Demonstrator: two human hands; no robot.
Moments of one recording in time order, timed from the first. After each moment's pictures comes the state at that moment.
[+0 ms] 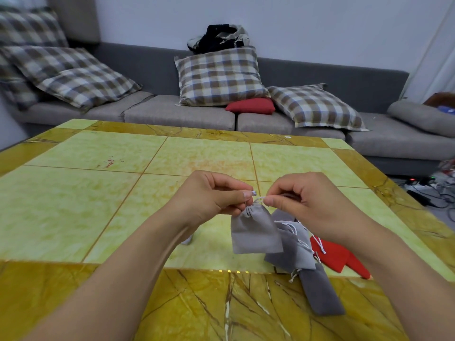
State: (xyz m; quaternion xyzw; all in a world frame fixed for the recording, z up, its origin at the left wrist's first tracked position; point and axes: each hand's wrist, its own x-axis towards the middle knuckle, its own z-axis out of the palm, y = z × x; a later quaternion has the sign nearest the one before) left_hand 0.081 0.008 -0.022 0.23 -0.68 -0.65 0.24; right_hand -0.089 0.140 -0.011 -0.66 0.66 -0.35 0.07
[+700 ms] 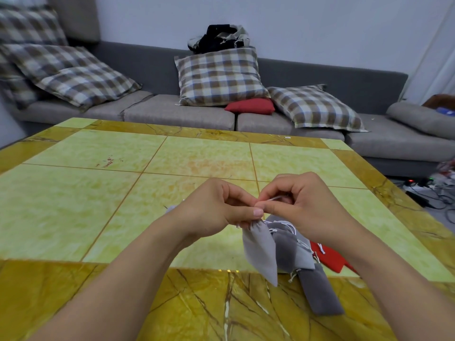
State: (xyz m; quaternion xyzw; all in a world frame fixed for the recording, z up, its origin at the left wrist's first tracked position) left_hand 0.084 0.019 -0.023 0.20 -0.75 -0.61 0.16; right_hand -0.078 0.137 -0.015 -0.63 0.65 -0.42 0.10
